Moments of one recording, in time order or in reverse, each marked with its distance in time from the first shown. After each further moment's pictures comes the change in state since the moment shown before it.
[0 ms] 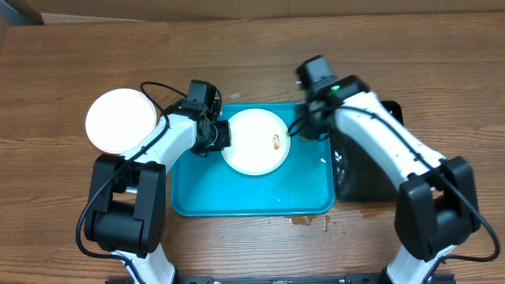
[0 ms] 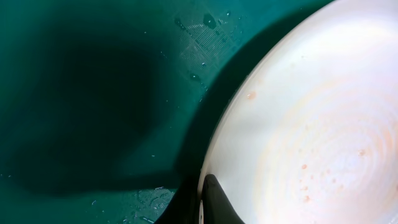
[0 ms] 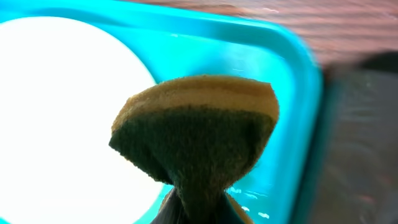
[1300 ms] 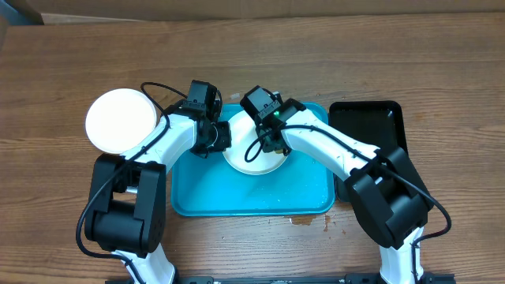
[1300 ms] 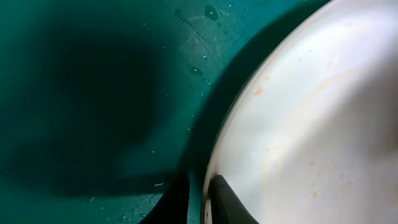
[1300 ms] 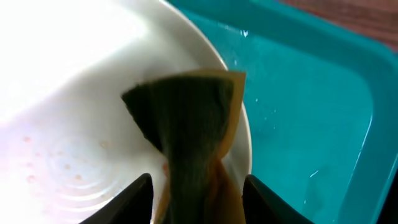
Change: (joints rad) left arm 0.000 0.000 0.000 -0.009 0.000 0.000; right arm 0.203 0.184 0.046 0.073 0.235 0.032
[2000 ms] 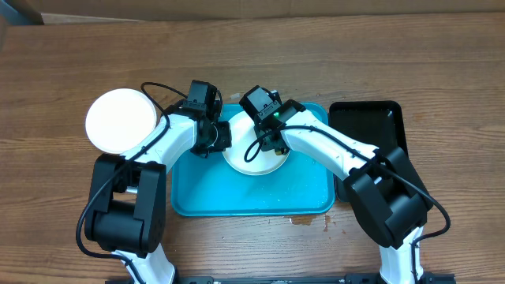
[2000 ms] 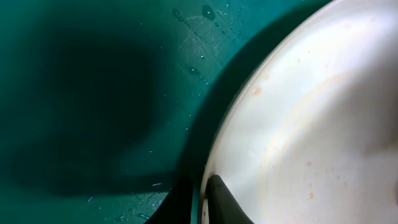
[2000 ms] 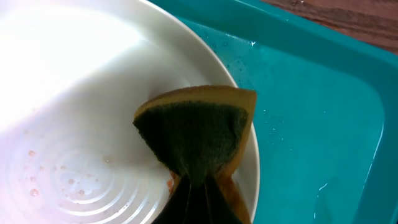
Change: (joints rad) left arm 0.000 0.000 0.000 0.000 0.003 0.000; right arm 0.000 0.005 -0.019 0.051 -0.002 -0.002
